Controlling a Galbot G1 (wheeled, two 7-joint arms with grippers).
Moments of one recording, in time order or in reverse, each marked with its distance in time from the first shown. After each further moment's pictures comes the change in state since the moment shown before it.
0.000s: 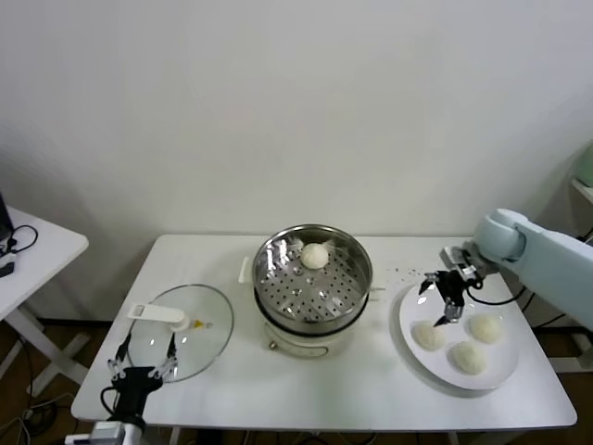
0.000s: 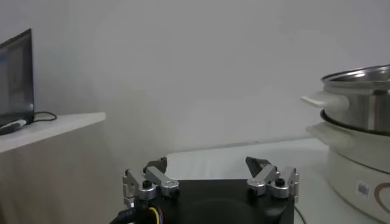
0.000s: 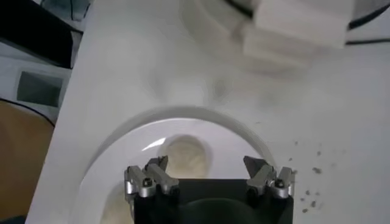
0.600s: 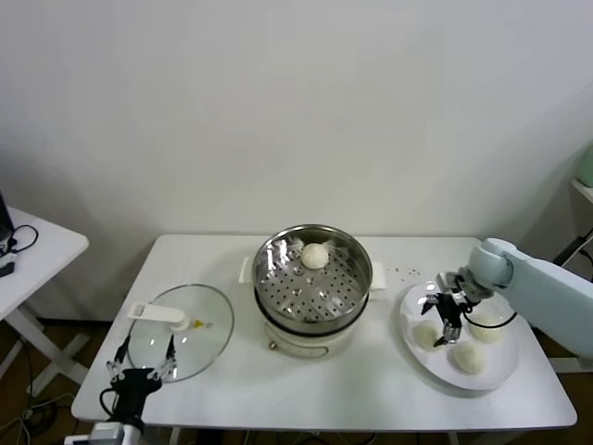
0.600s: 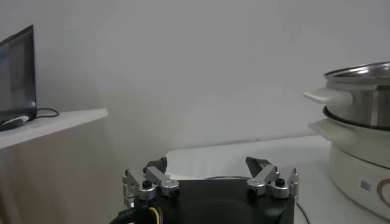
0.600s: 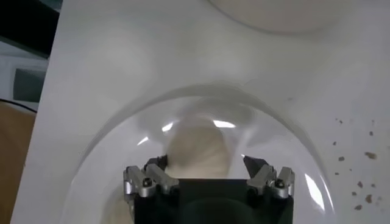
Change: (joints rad) left arm -0.001 0.002 -0.005 0.009 -0.003 0.000 0.001; right arm -0.113 0.061 0.053 -0.085 -0.047 -0.004 0.033
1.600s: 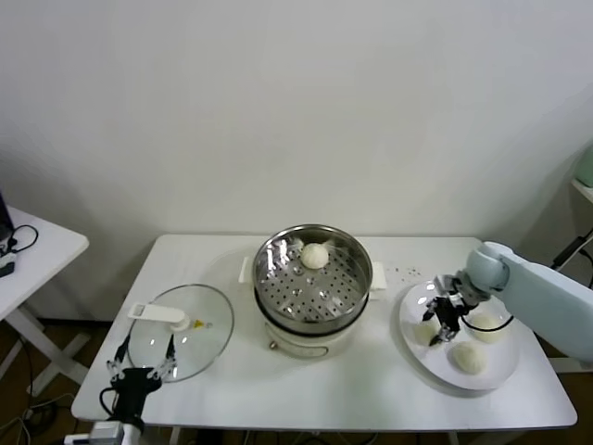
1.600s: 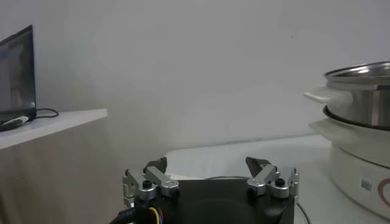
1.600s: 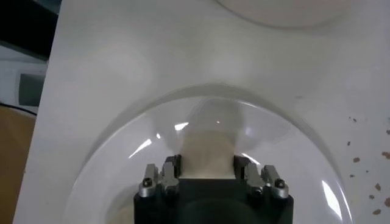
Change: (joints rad) left arm -0.002 0.002 0.002 -0.001 0.000 0.003 0.000; right arm -0.015 0.007 0.035 -0.022 -0.002 -0.010 -0.021
